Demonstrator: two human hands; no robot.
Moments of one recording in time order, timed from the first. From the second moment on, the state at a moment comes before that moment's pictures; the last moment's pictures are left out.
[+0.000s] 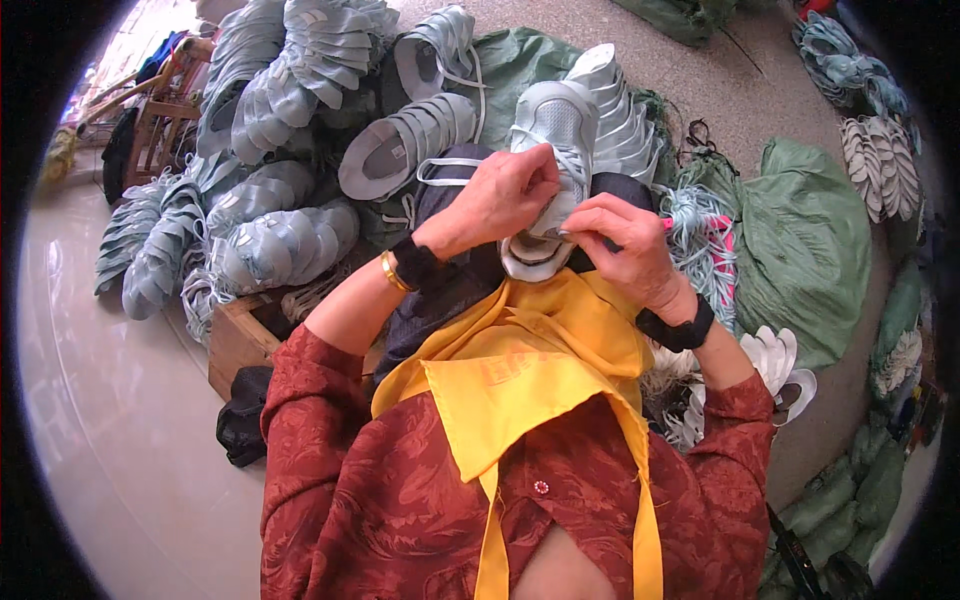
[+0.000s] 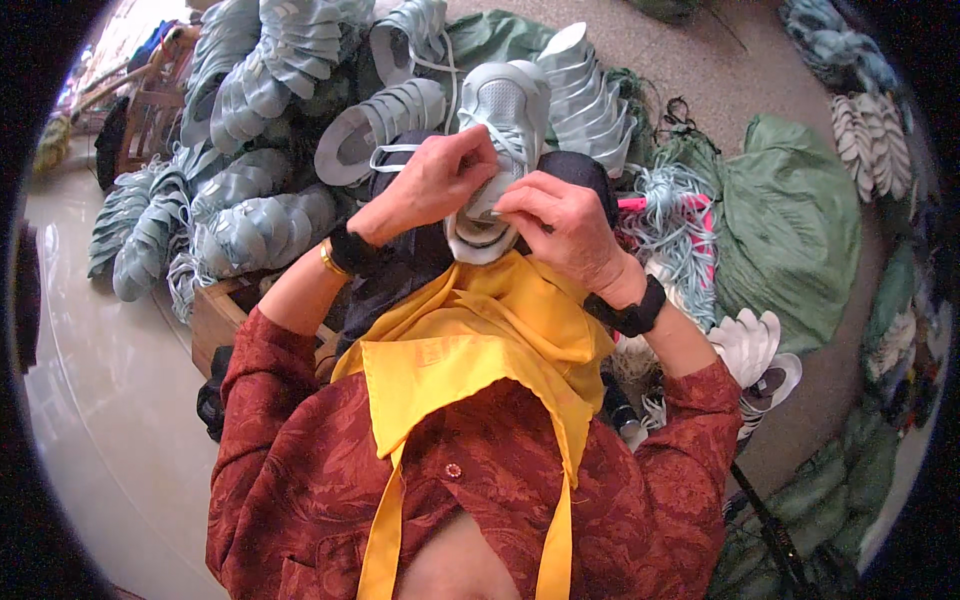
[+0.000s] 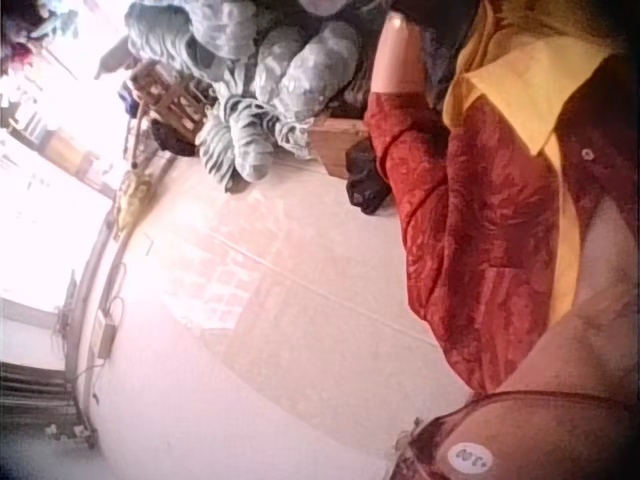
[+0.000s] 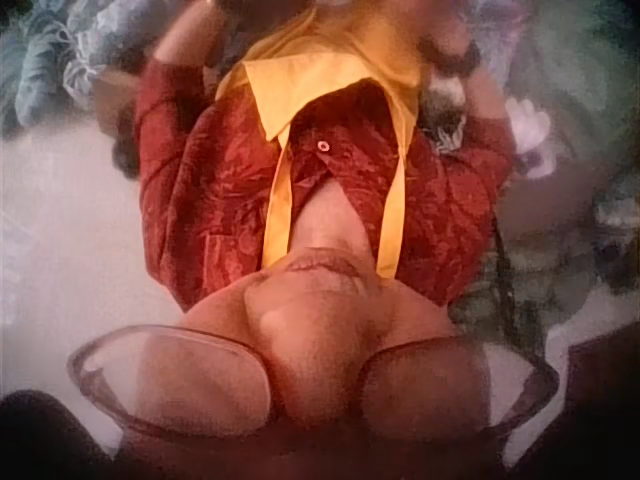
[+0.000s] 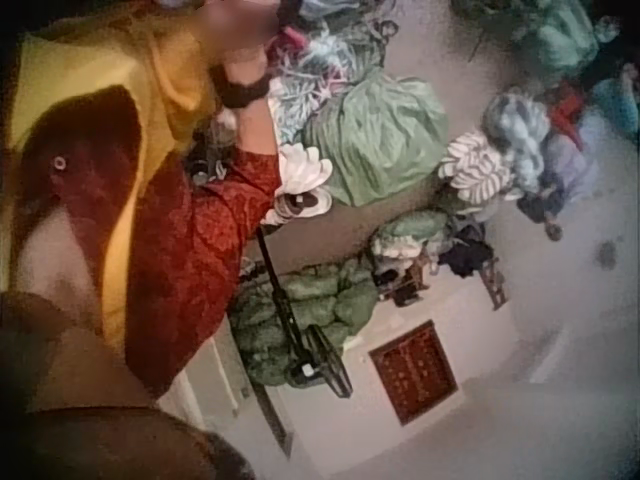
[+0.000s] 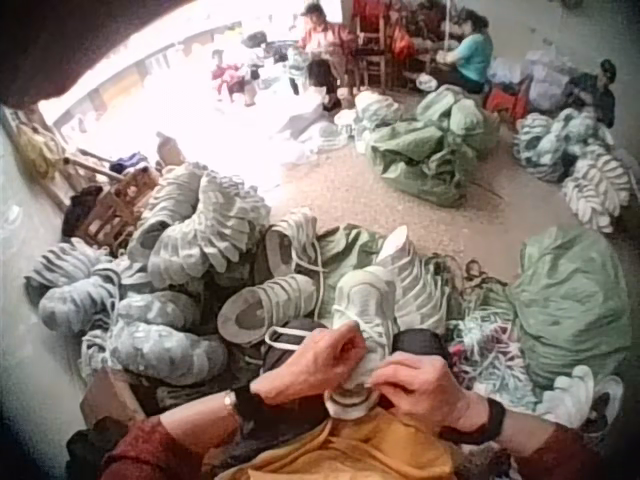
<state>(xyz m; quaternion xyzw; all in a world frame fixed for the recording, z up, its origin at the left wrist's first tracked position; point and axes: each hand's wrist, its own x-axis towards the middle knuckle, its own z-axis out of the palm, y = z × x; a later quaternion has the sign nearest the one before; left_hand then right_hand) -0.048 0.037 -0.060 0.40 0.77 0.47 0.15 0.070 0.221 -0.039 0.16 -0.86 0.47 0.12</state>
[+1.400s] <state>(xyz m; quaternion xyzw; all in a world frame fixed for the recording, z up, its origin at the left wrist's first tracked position) -0.053 0.034 -0.047 0.28 0.84 0.43 0.17 0.029 0.248 -0.031 0.18 -0.97 0.18 0.05</state>
